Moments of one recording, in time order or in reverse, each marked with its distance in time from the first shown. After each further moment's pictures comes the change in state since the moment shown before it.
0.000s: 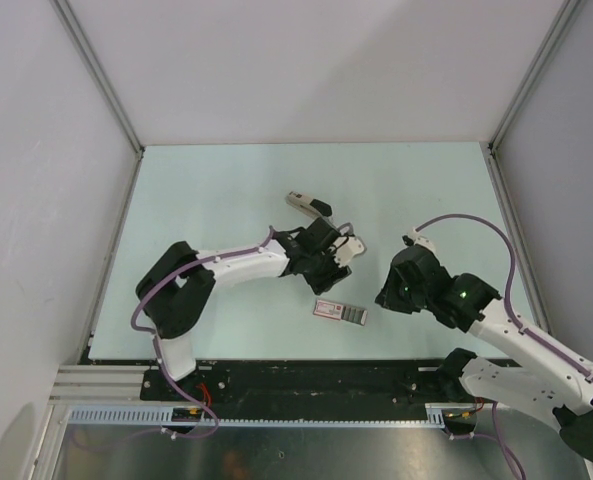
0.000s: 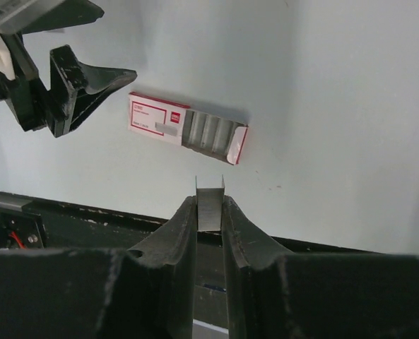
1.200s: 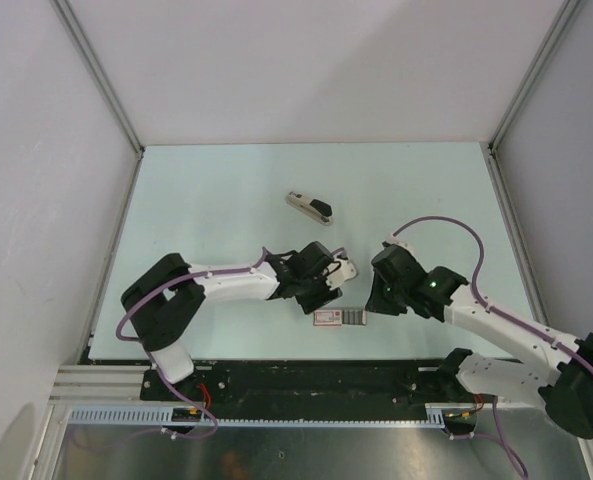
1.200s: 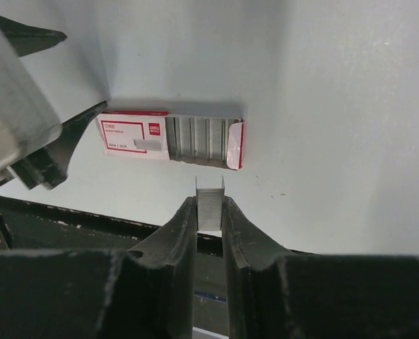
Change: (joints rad) left arm -0.090 -0.085 -0.224 0.130 -0.070 0.003; right arm 0.016 0.170 -0.046 0.088 -0.048 -0.012
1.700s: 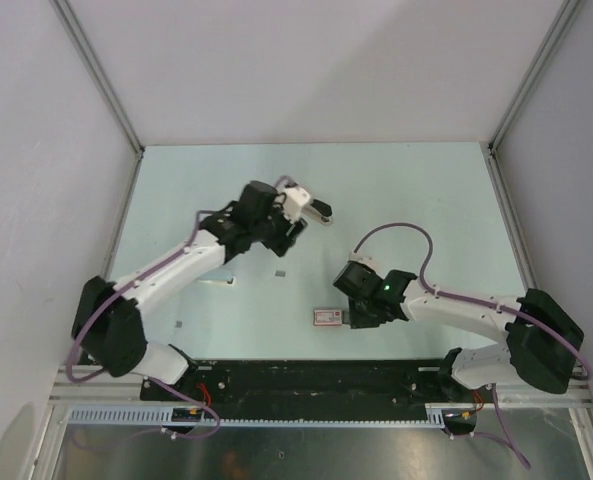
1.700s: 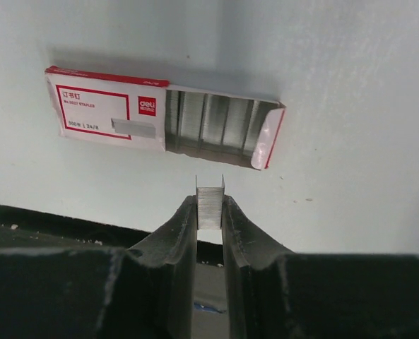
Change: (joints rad) left arm 0.283 -0.232 0.132 -0.114 0.026 0.002; right arm 0.182 0.274 0.030 0.047 0.044 0.004
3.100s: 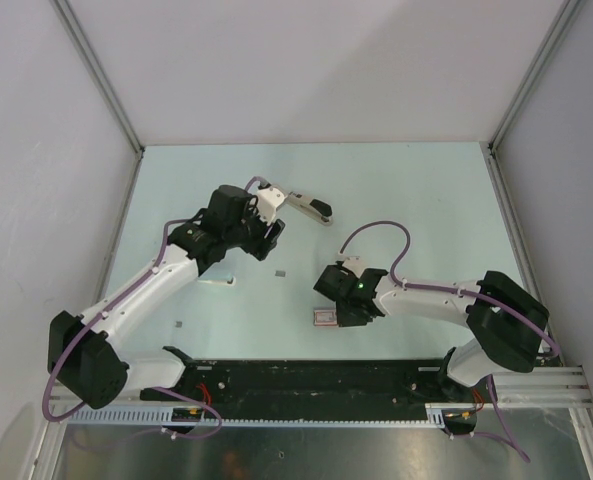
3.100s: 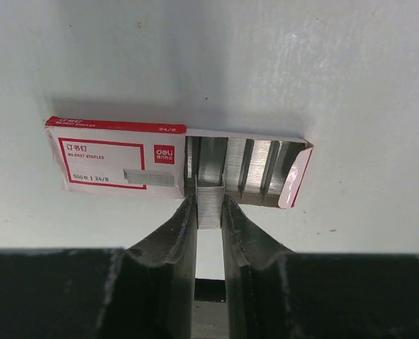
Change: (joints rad) left arm 0.135 -0.233 -0.074 -0.072 0.032 -0.002; right arm 0.075 0.218 0.105 0.019 0.117 0.075
